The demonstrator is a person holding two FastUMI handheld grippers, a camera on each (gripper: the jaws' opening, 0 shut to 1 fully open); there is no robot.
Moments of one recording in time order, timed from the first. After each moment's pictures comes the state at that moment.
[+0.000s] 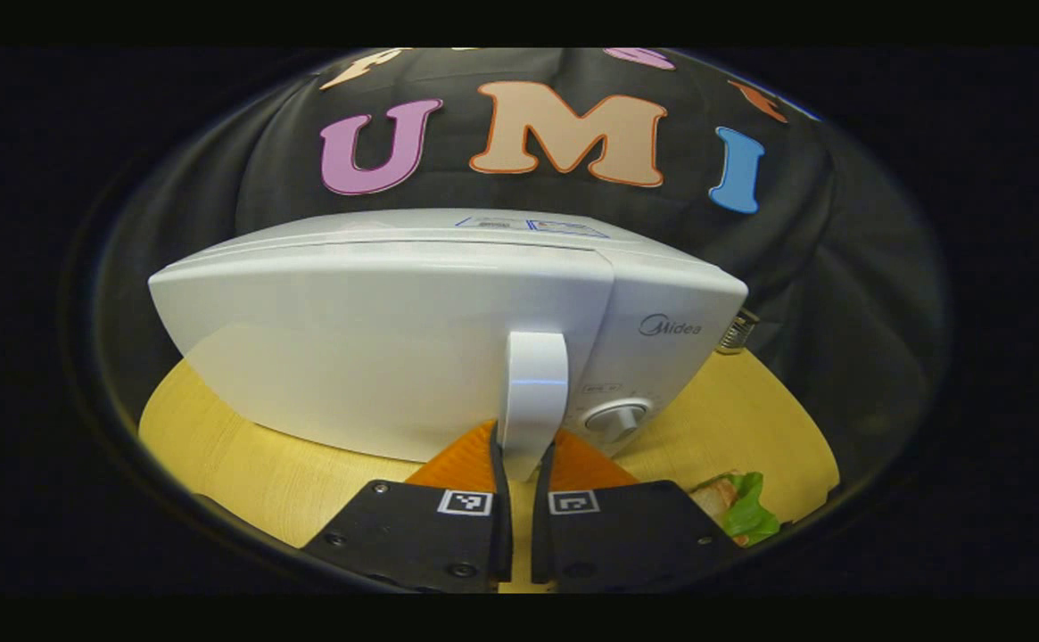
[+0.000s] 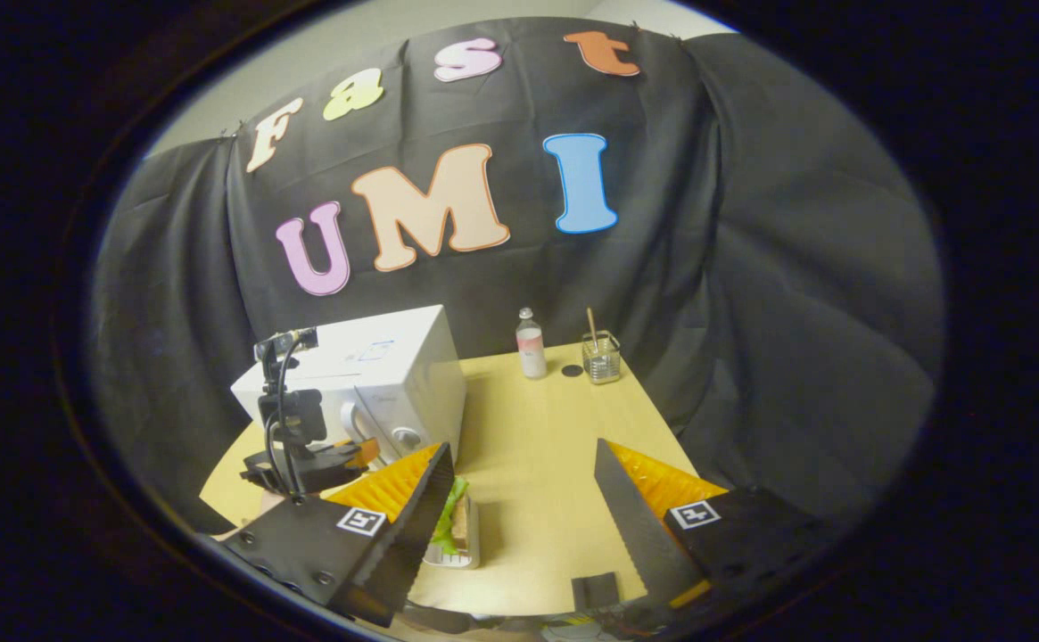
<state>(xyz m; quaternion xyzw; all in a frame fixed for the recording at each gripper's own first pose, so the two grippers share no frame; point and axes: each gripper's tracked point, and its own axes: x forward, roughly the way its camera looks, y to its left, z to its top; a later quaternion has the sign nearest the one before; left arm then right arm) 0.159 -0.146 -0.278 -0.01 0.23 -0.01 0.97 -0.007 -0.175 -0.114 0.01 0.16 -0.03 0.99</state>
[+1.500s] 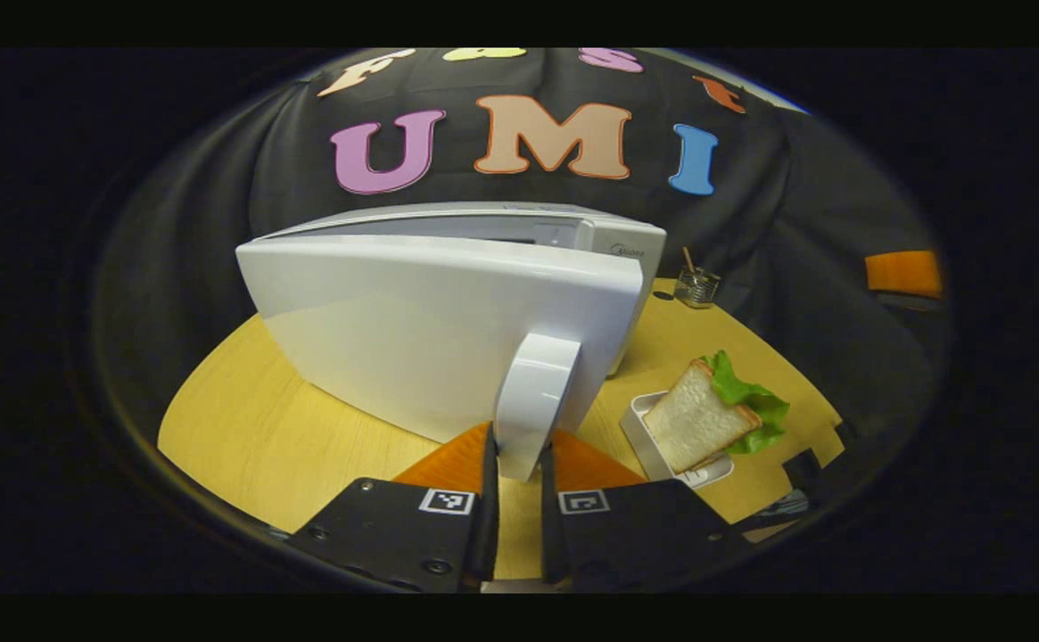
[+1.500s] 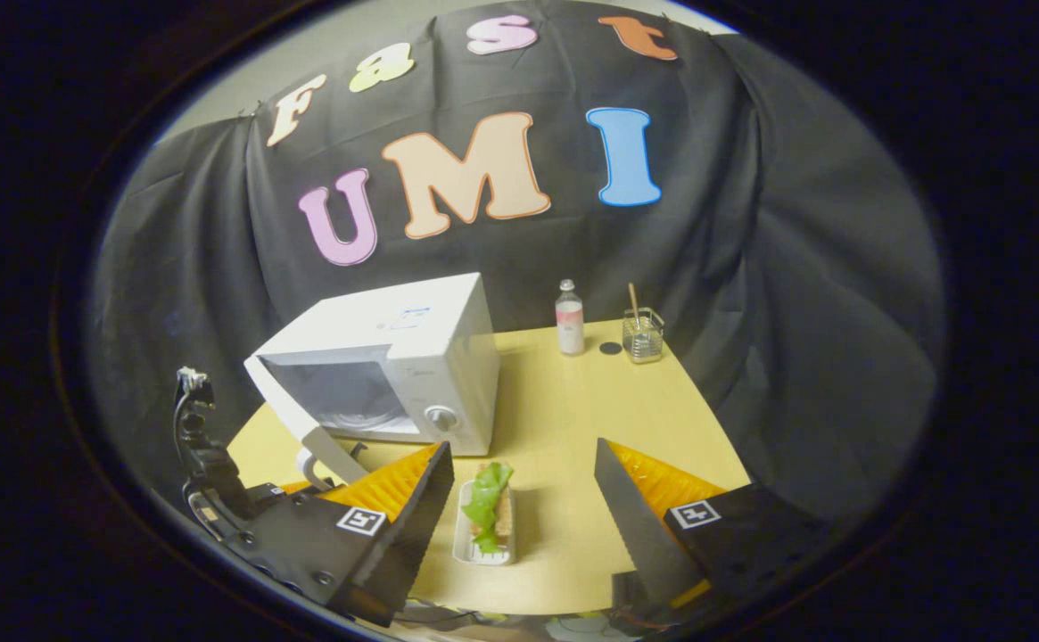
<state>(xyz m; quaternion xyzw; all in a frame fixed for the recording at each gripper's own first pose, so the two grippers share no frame) 0.020 -0.097 -0.286 0.02 0.25 -0.05 0.97 0.005 -0.112 -0.152 -0.01 0.20 0.00 0.98</state>
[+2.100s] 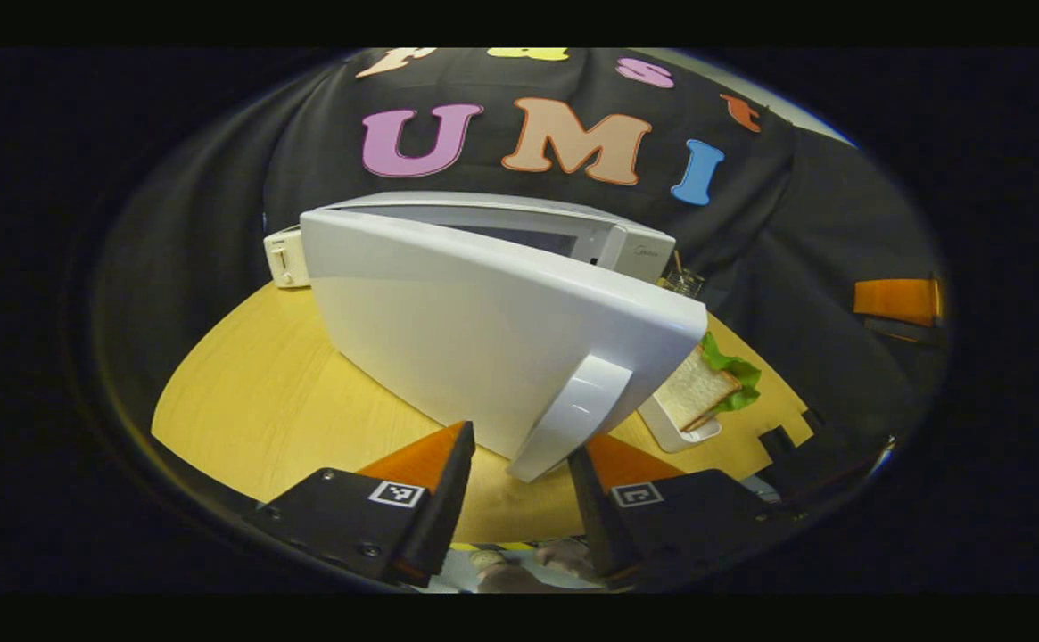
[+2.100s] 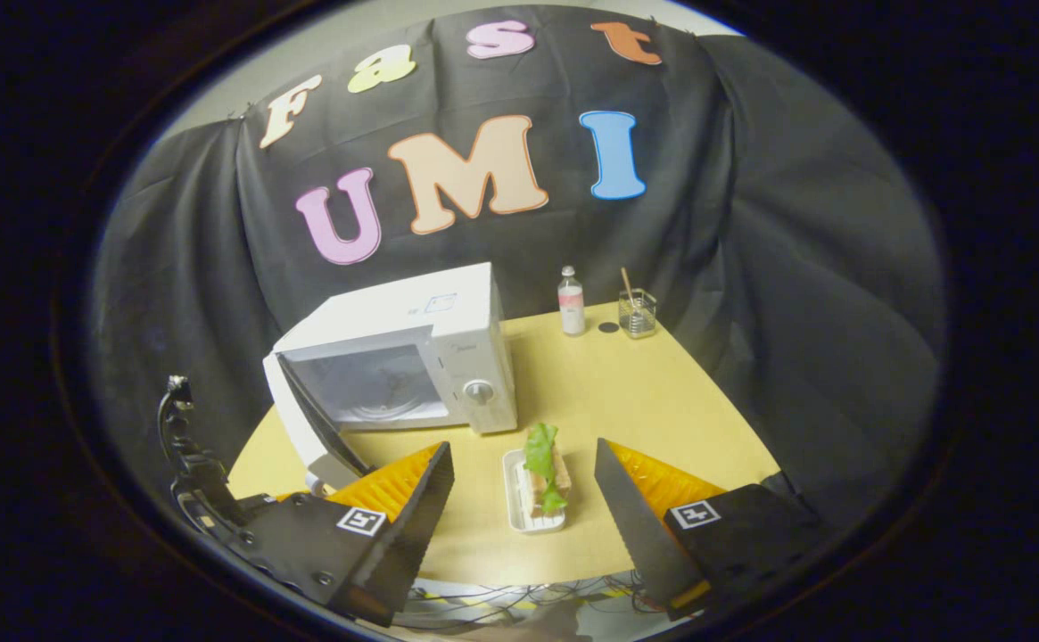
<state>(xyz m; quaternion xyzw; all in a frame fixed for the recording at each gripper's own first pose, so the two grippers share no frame) -0.042 -0.031 -0.273 -0.01 0.26 -0.08 0.96 -0.059 -0.050 -0.166 0.01 0.21 -0.04 0.98</state>
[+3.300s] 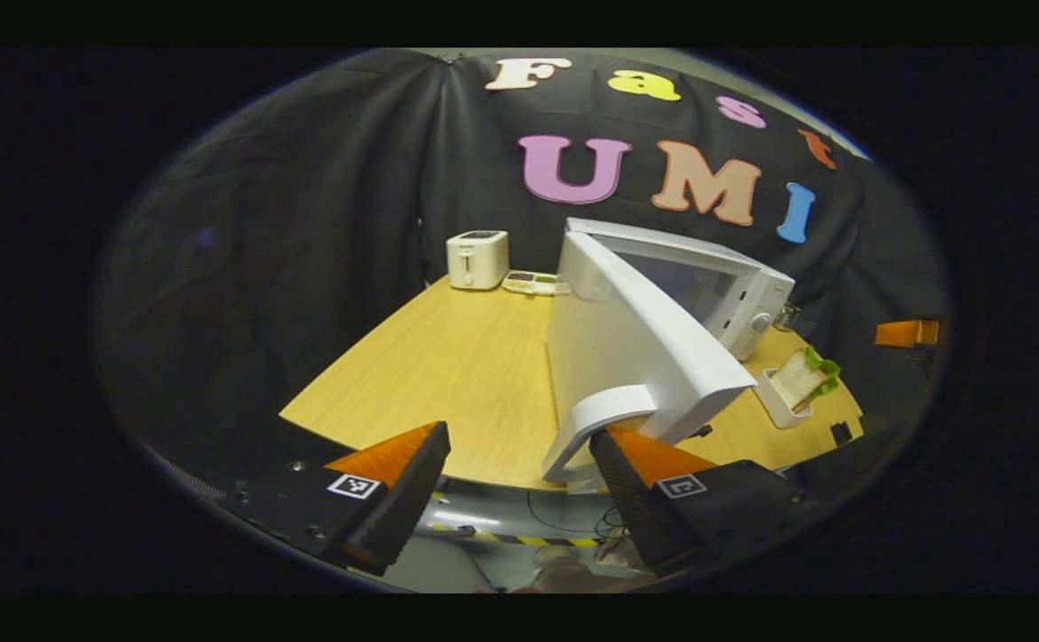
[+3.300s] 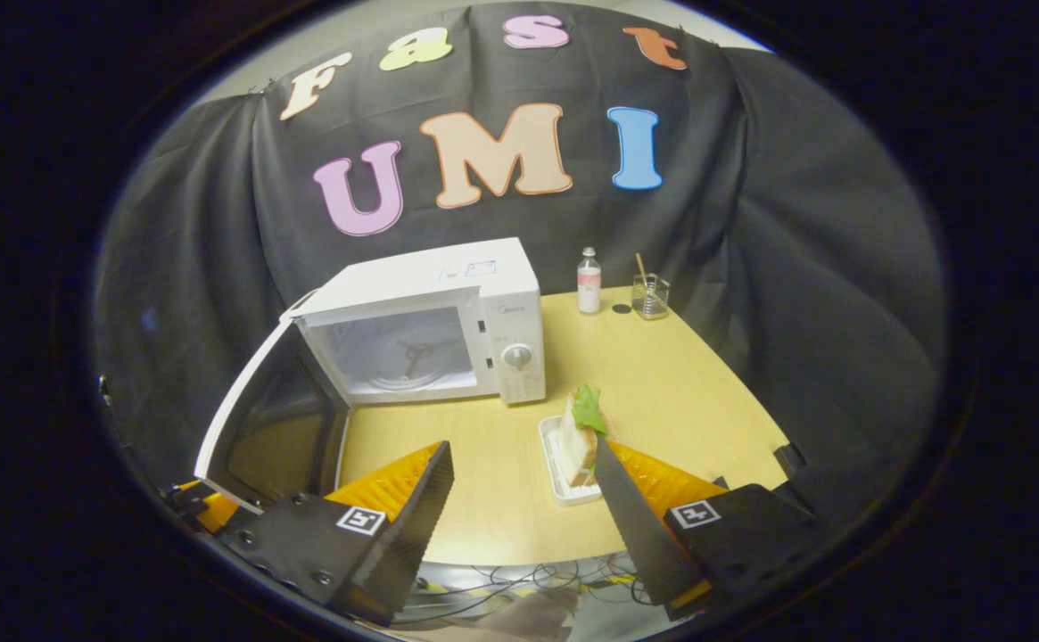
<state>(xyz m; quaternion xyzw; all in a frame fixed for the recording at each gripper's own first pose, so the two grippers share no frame) -0.151 0.195 -0.240 -0.04 0.22 0.10 0.97 -0.080 0.010 -0.199 -0.01 0.23 -0.06 0.97</state>
